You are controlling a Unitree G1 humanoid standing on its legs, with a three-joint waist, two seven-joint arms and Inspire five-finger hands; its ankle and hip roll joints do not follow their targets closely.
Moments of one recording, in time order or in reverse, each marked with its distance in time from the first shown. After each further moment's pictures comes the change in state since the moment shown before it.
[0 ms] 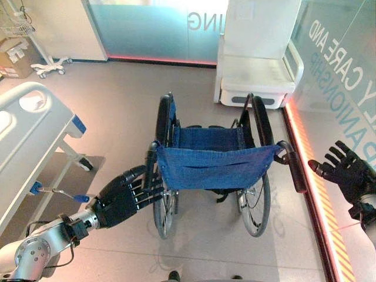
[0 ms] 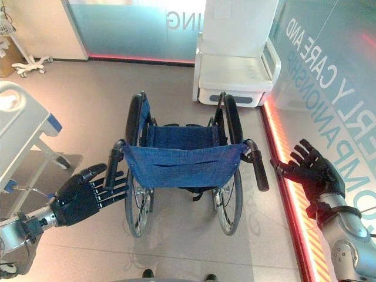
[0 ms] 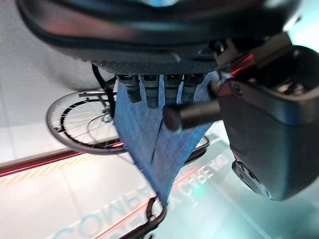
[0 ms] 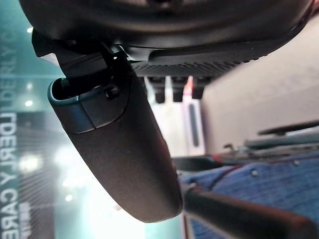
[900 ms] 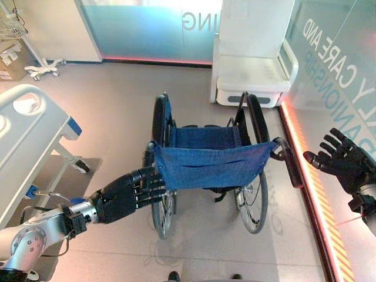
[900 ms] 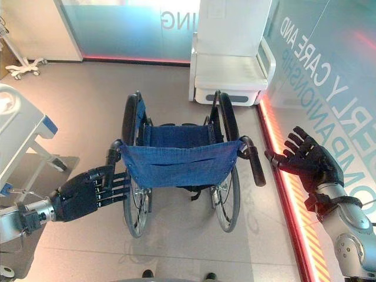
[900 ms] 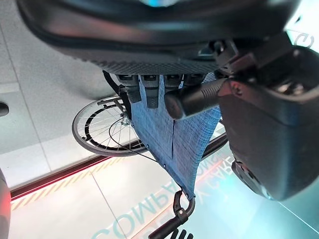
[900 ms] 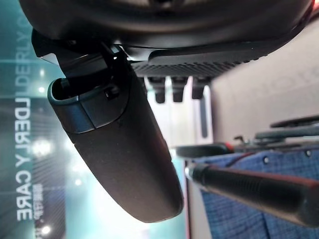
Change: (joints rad) left arm -0.046 0.077 -0.048 -0.027 -0.011 -0.007 0.047; right arm -0.003 -0.048 0.043 -0.052 0.037 0.001 -0.015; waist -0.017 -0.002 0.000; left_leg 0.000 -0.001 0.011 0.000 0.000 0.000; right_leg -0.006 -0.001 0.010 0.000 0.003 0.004
